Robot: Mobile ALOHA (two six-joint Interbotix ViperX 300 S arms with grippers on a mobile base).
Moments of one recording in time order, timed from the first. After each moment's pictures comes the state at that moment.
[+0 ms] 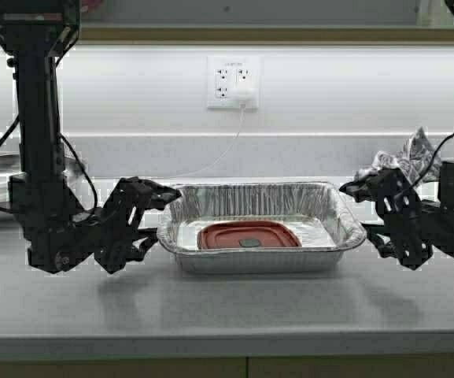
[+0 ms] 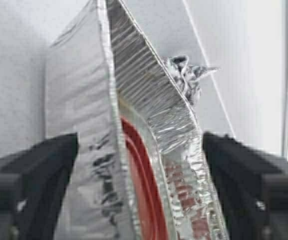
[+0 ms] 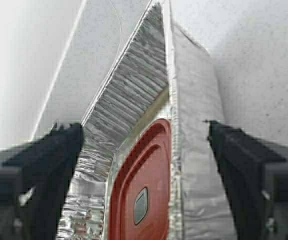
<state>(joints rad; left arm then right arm) -0.34 1.02 0.60 0.26 -1.59 -1.11 0.06 0.95 0.75 -0.38 -1.56 1.10</state>
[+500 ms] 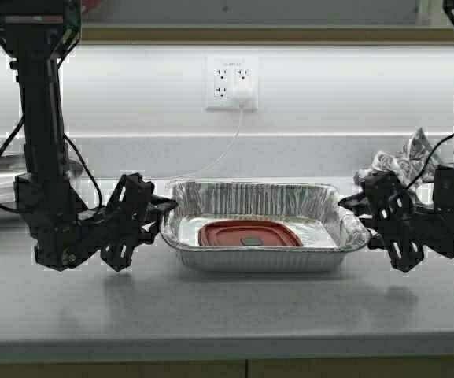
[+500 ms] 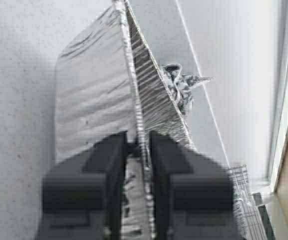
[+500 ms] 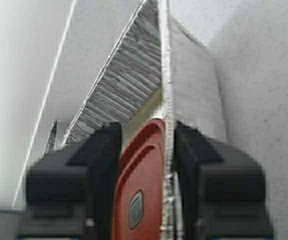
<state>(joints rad) -0.34 1.03 0.56 0.26 -1.57 -1.18 0.06 0.96 0.71 -0.41 -1.50 1.16</state>
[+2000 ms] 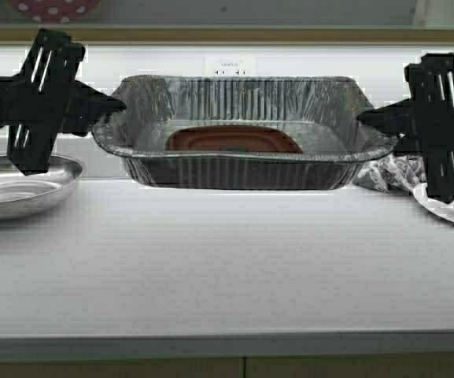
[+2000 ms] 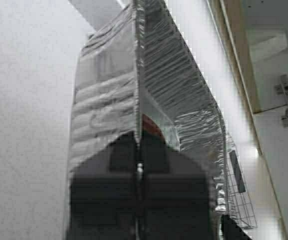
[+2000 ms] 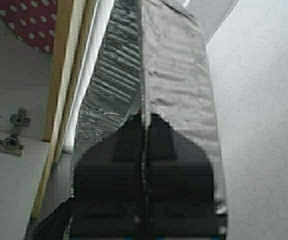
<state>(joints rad) -0.35 -0.05 1.40 0.26 -1.28 -1.18 0.28 0.25 1.49 -0.29 -1.70 1.18</state>
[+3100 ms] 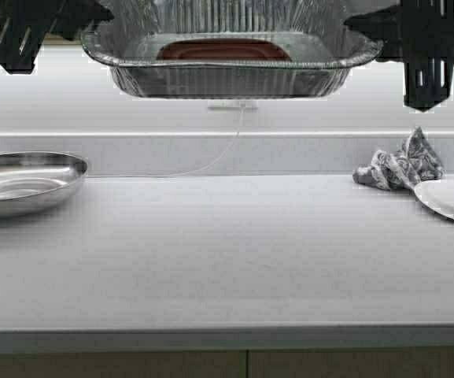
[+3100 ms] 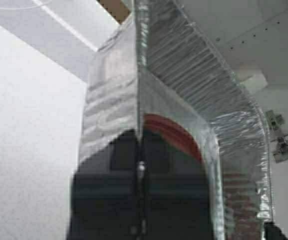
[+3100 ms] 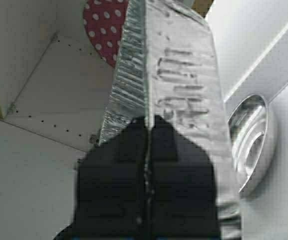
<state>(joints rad) -0.44 -0.56 1.21 0.20 -0.58 -1.13 0.34 -0.33 1.32 -0.27 -1.15 1.35</state>
